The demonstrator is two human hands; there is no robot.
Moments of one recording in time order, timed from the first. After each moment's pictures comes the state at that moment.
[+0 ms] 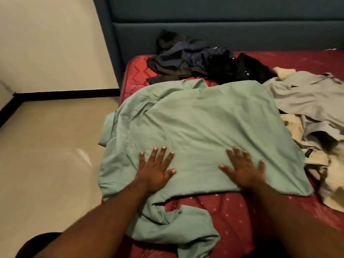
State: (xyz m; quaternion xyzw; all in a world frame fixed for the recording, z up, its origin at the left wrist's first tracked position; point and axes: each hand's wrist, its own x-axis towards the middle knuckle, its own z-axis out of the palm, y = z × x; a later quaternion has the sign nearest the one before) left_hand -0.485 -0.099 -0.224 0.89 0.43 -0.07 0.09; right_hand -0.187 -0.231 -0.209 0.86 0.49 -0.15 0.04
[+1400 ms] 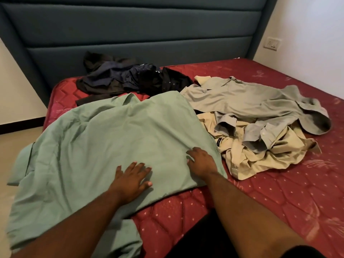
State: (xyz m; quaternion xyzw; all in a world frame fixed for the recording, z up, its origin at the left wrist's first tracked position) left_hand -0.361 -0.166 -0.172 0.95 0.29 -0.12 0.08; right_hand -0.113 -0.289 -0.178 0.88 0.45 -0.09 -0.14
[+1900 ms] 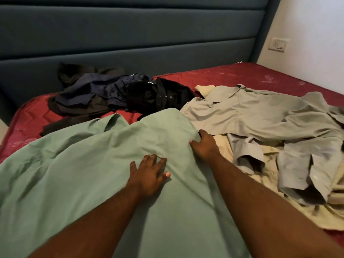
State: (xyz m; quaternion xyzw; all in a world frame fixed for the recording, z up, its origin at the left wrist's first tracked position) left_hand -0.180 -0.034 -0.200 0.94 0.32 -0.03 0.14; right_hand 0.036 -0.117 -0.169 0.87 0.32 -0.13 -0.35
